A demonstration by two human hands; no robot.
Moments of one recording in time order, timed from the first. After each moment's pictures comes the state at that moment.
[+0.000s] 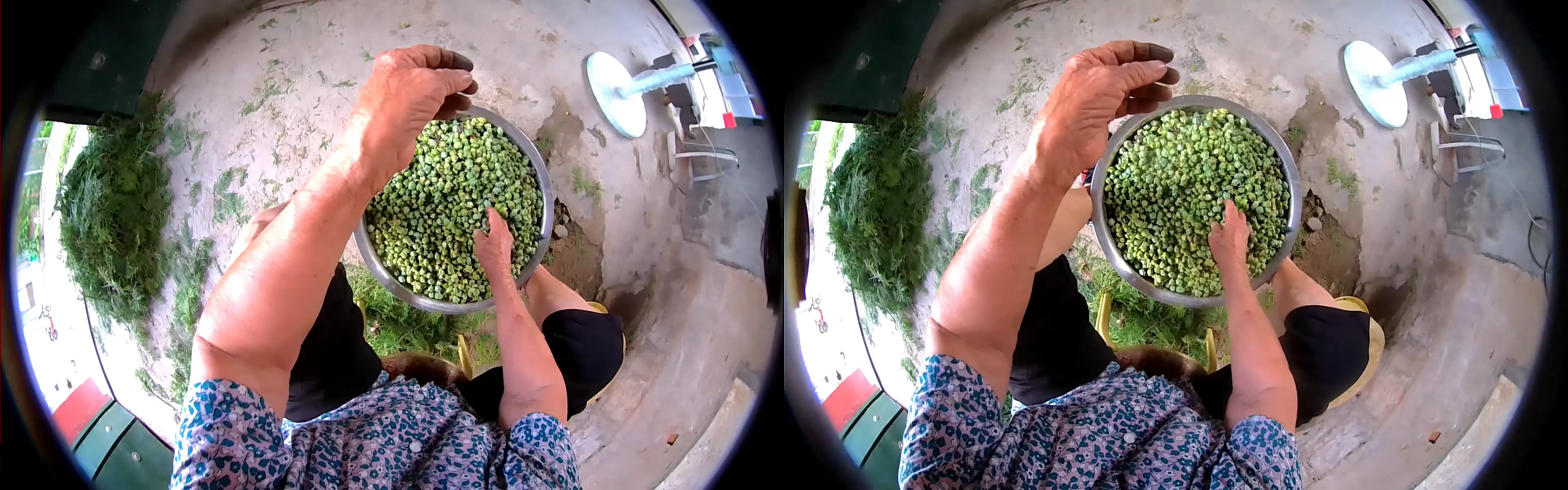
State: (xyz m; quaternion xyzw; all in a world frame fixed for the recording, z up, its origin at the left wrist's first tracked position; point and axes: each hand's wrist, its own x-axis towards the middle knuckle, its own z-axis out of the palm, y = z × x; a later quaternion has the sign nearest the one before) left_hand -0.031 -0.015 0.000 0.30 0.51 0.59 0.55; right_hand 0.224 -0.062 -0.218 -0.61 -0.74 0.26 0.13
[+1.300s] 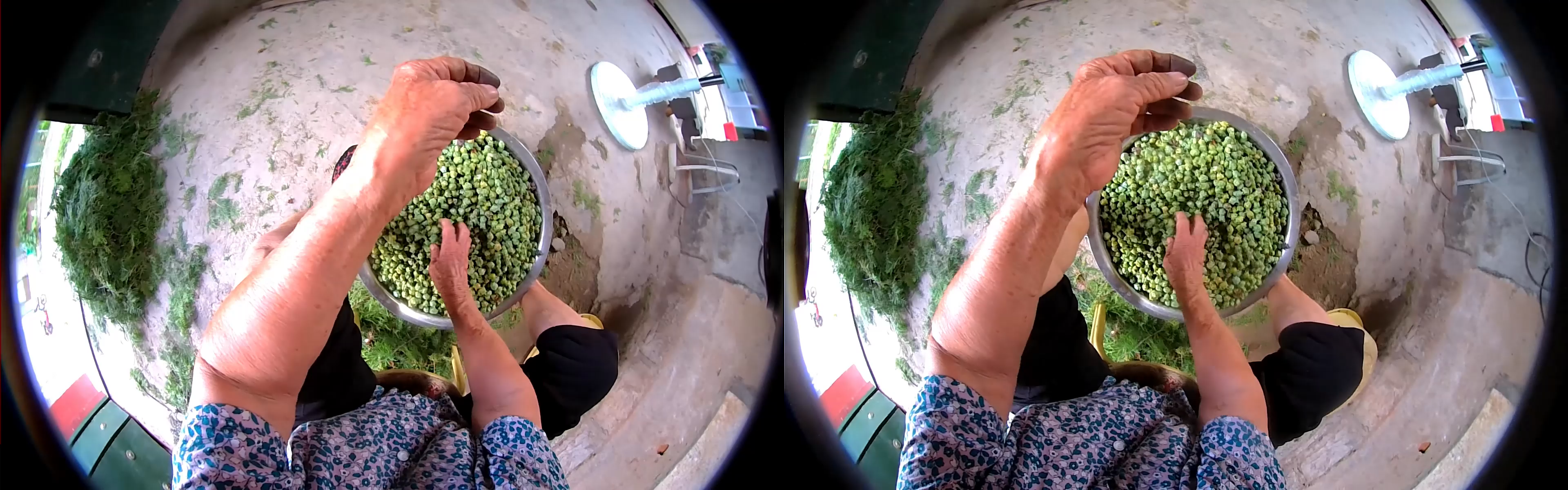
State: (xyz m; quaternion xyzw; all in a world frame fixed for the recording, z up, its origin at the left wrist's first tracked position) left_hand -0.026 0.001 0.005 0.27 0.51 0.57 0.58; right_hand 0.154 -0.090 -0.216 -0.56 -0.77 0.28 0.13
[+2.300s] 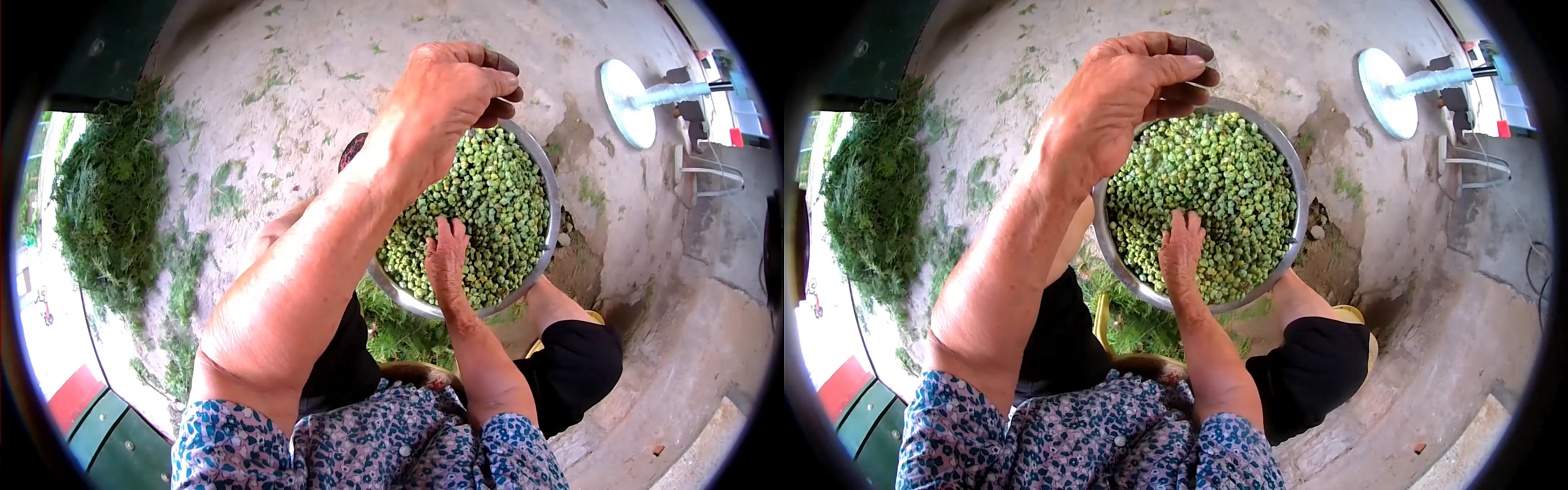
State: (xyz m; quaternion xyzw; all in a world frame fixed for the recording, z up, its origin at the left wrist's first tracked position) left_hand -0.029 -0.002 0.006 0.27 0.49 0.59 0.58; right_hand 0.141 -0.106 -0.226 -0.59 -0.76 0.25 0.11
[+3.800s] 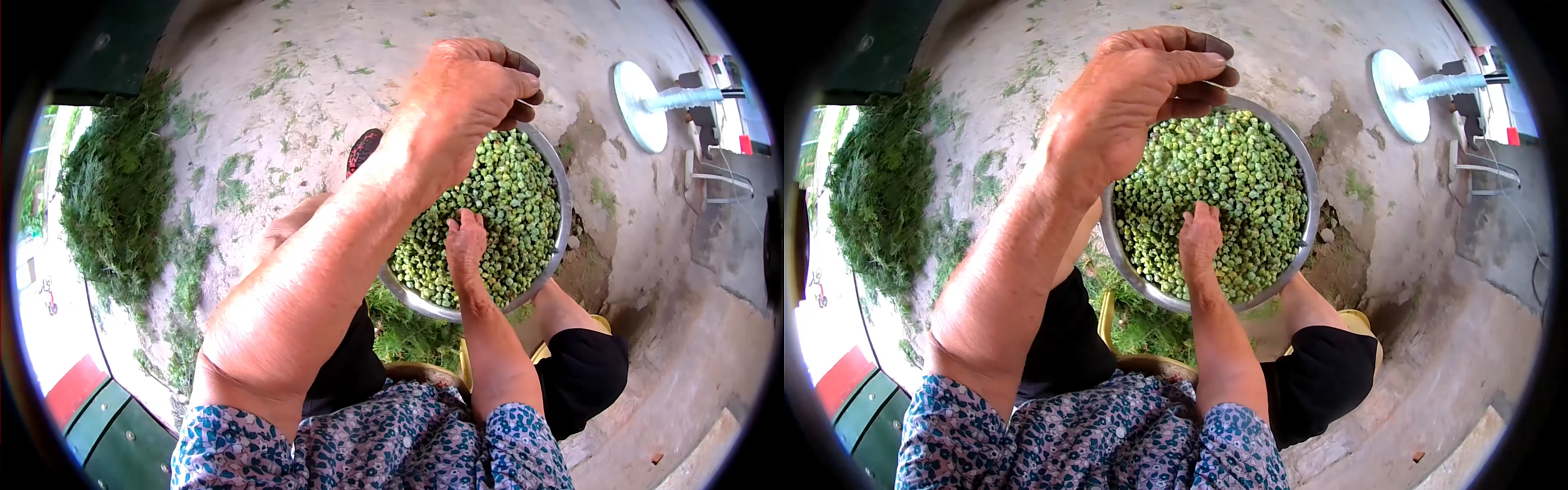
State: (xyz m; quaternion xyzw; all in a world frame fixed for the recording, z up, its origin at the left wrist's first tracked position) left_hand -0.023 0.002 0.005 0.23 0.48 0.62 0.58; right_hand 0.143 -0.076 -0.241 -0.63 -0.73 0.23 0.11
